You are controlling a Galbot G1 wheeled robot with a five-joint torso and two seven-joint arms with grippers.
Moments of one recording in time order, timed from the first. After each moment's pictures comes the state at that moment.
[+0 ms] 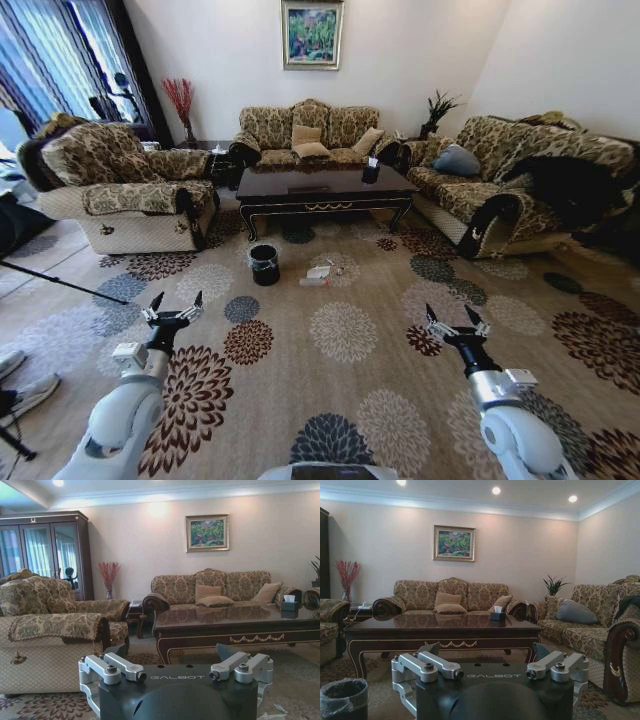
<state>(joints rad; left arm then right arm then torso) 1.55 -1.14 -0.76 -2.16 -0.44 0.14 -0.15 -1.68 1.19 0.83 2.09 0.45 0.06 0.00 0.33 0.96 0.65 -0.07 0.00</state>
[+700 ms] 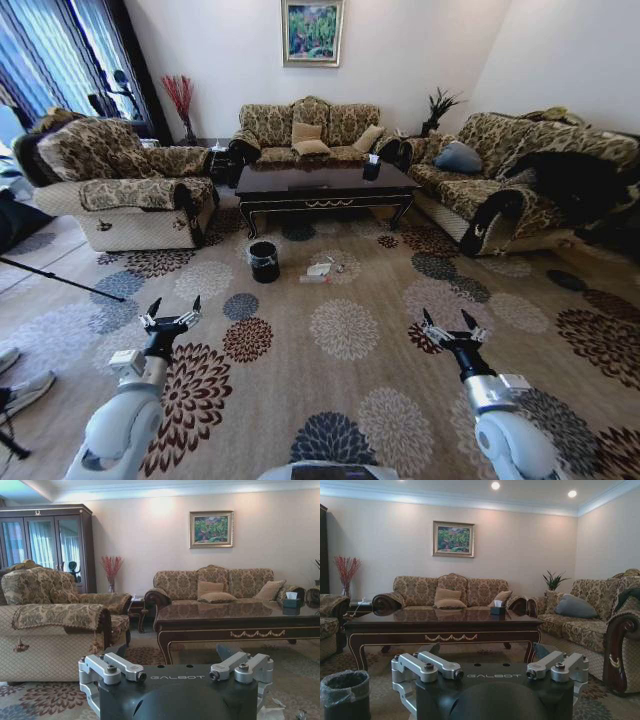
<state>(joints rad) 1.60 -1.18 -0.77 -2.19 -0.44 0.14 -0.15 -1.70 1.23 0.82 2.09 0.42 0.08 -0.01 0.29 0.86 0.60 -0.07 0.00</state>
